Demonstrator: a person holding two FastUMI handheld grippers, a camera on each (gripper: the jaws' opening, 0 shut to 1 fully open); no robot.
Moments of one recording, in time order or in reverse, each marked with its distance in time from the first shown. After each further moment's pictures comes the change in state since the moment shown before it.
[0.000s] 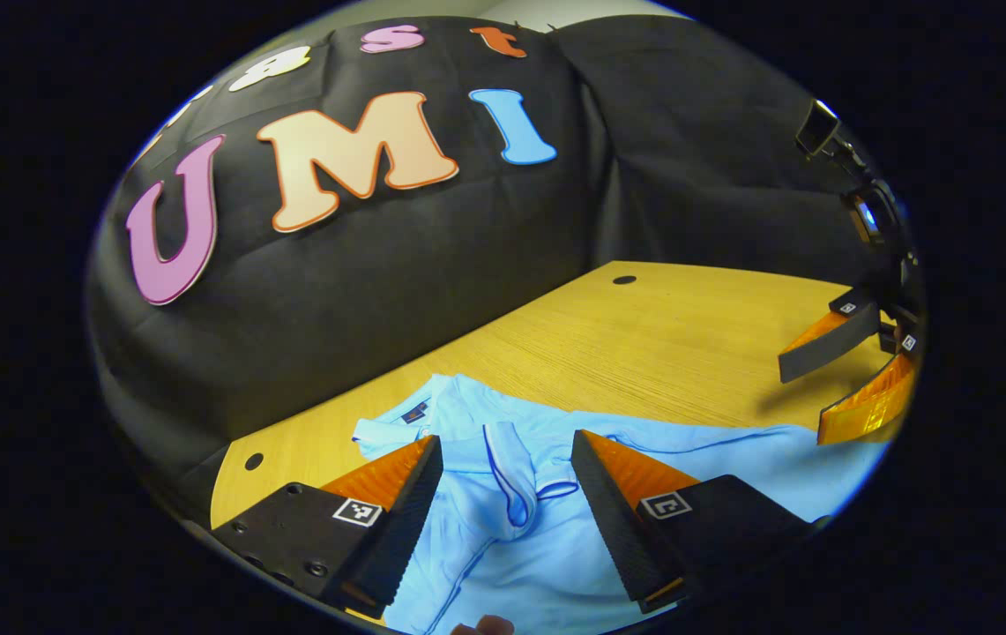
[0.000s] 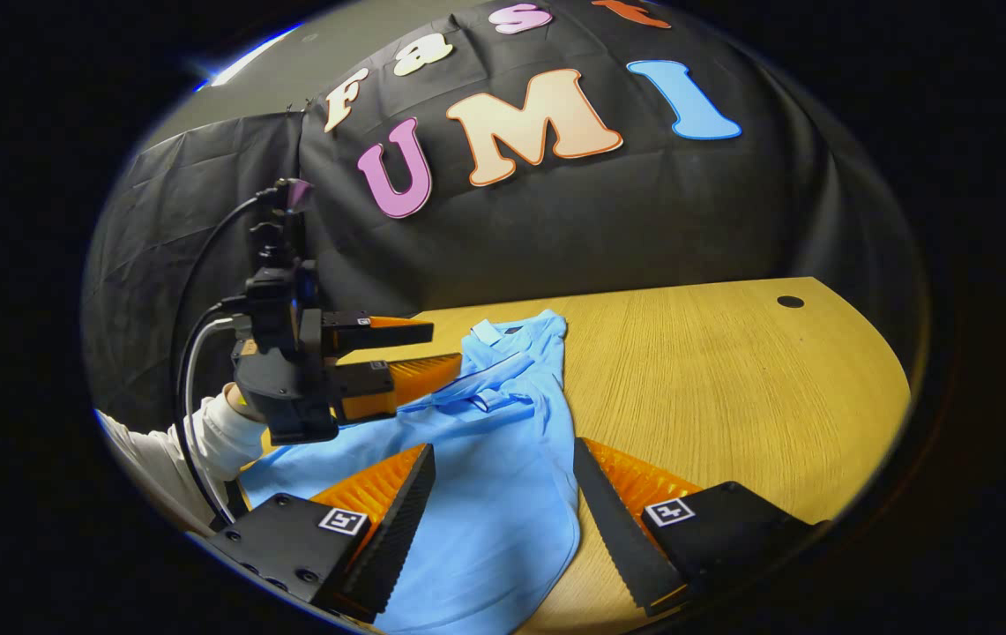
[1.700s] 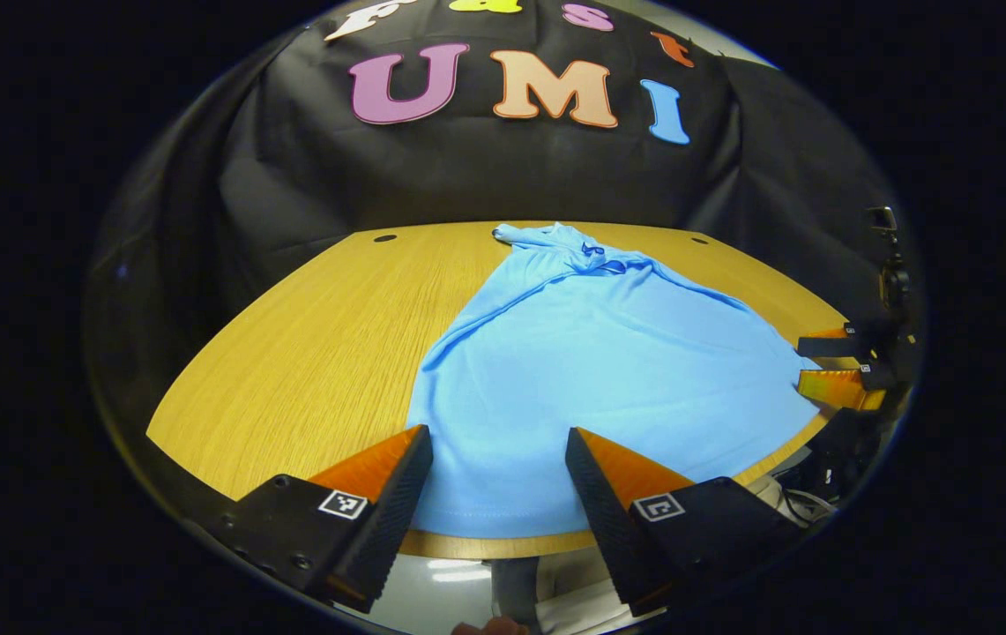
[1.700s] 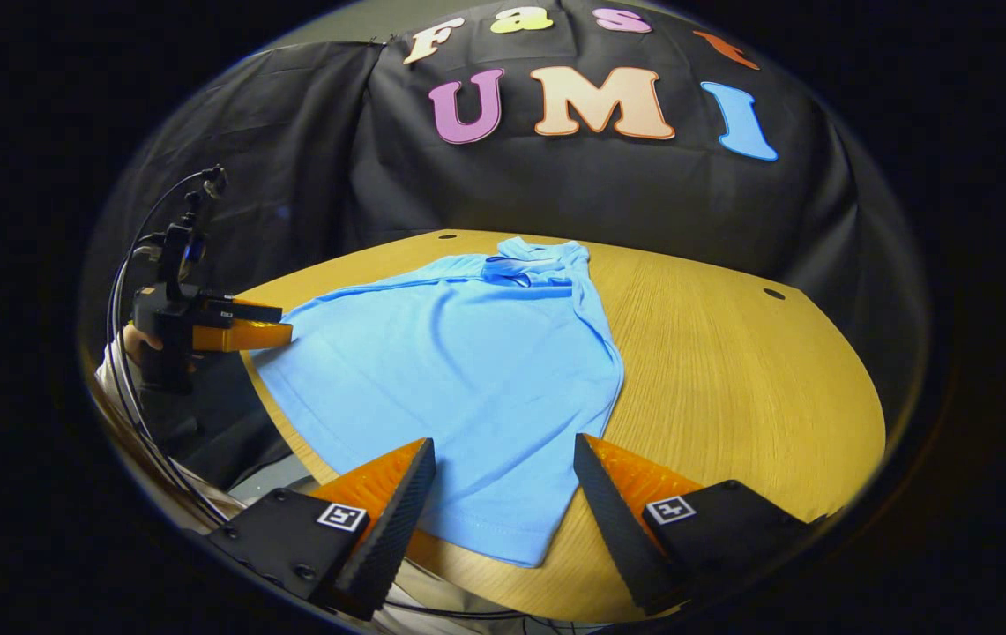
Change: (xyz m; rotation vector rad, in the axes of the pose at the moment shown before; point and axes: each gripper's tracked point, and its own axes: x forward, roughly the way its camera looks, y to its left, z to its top) left arm -0.249 -0.027 -0.184 -0.442 0.228 0.243; right arm -0.095 0.035 -0.116 -0.243 0.142 -0.054
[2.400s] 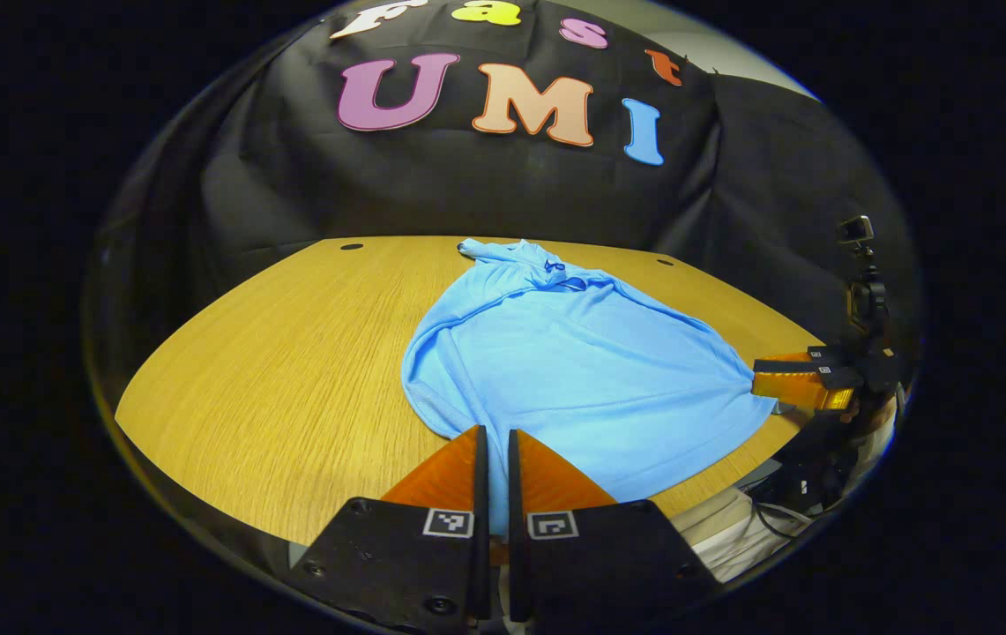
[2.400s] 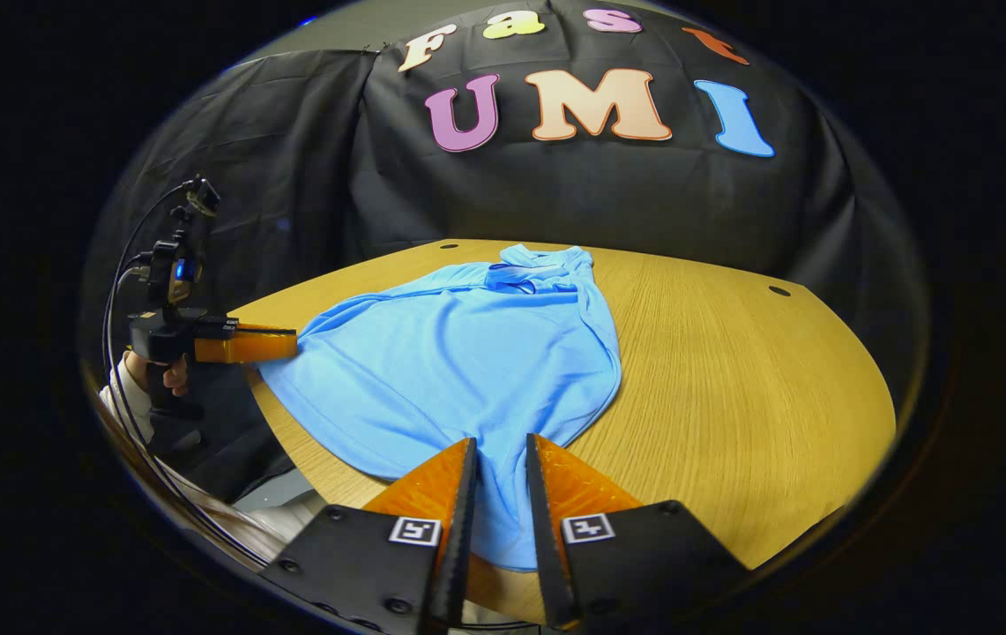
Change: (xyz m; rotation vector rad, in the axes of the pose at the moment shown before) left arm 0.006 -0.031 0.003 -0.044 -0.069 -0.120; right arm 0.007 0.011 0.004 0.042 -0.030 0.011
